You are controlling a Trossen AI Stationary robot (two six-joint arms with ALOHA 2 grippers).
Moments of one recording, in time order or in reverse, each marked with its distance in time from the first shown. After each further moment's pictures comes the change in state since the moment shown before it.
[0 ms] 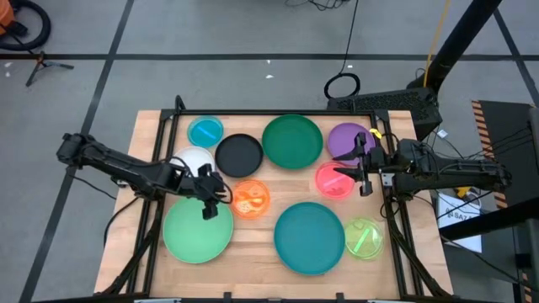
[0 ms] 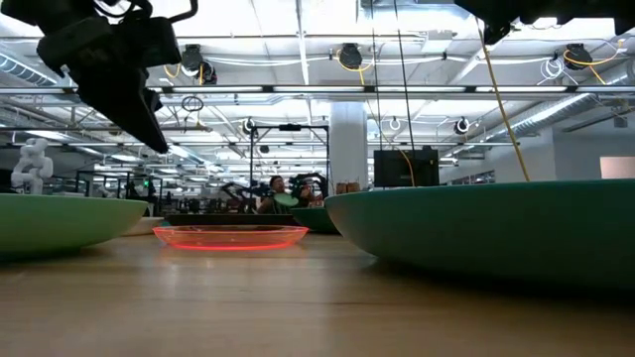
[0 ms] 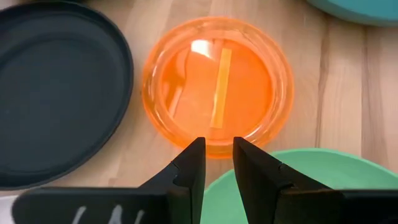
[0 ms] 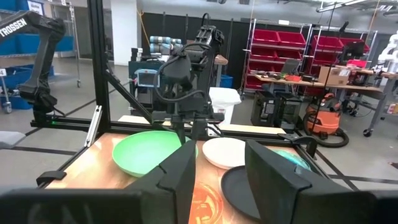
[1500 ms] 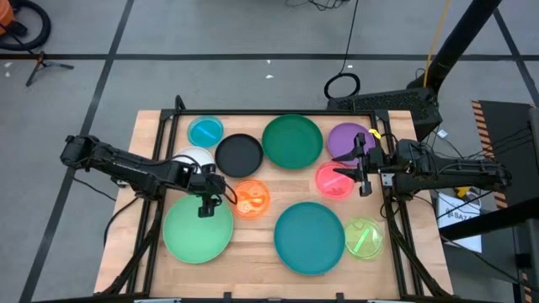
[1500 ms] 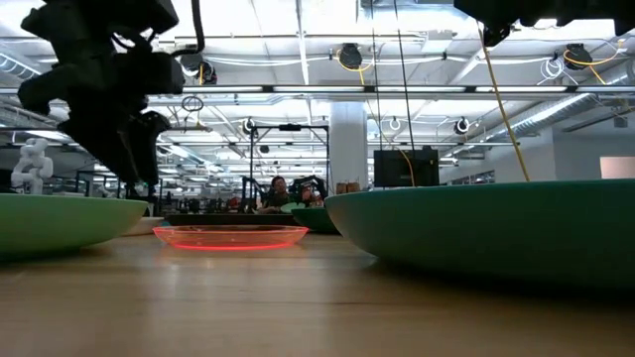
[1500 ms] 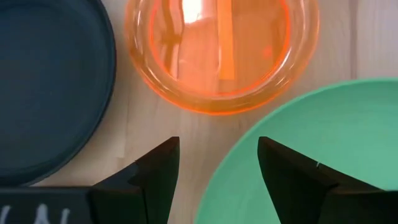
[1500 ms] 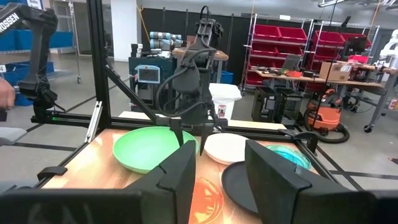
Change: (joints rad) left arm 0.095 0.091 -0.001 -0.080 0.138 0.247; right arm 0.000 0.004 0.000 -0.013 0.000 0.000
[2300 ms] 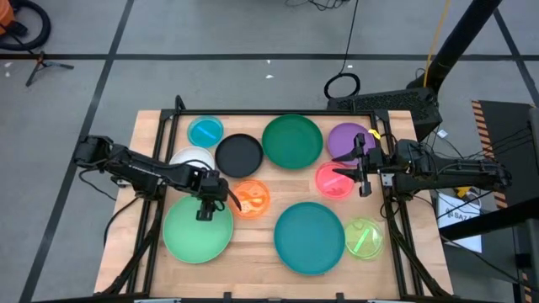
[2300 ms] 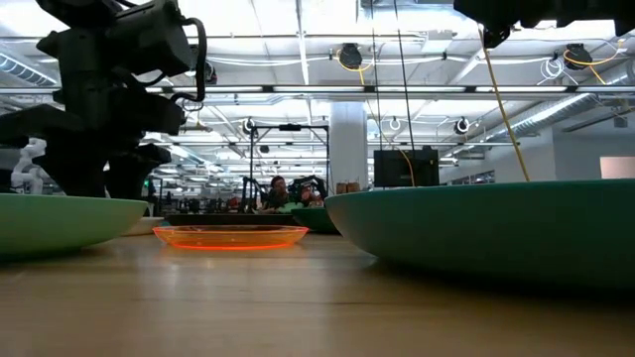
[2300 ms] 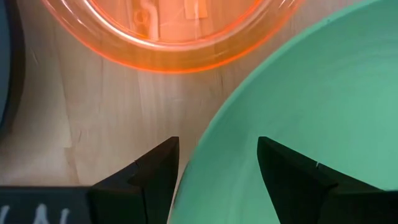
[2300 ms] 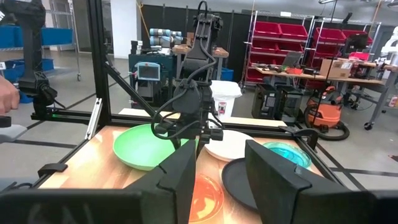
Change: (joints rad) left arm 0.016 0.160 0.000 -0.023 0.101 0.090; right arm 0.000 0.000 0.000 -0.013 0.000 -0.001
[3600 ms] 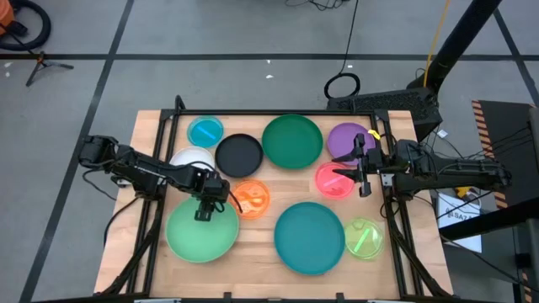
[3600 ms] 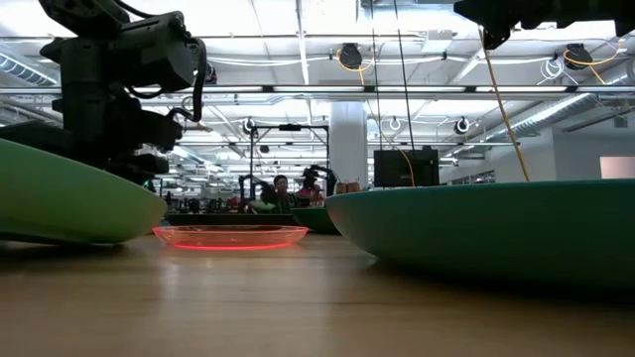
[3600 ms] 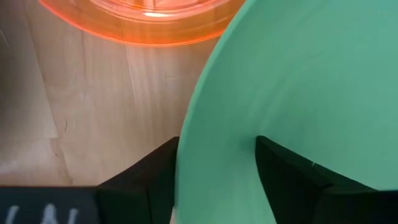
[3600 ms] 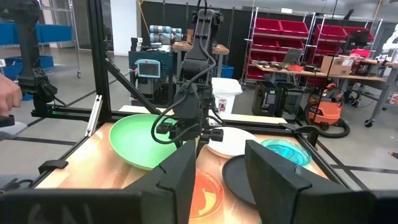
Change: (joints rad) left arm -0.002 0.072 0.001 -0.029 0.005 0.042; right arm 0.000 0.000 0.000 -0.011 0.000 -0.001
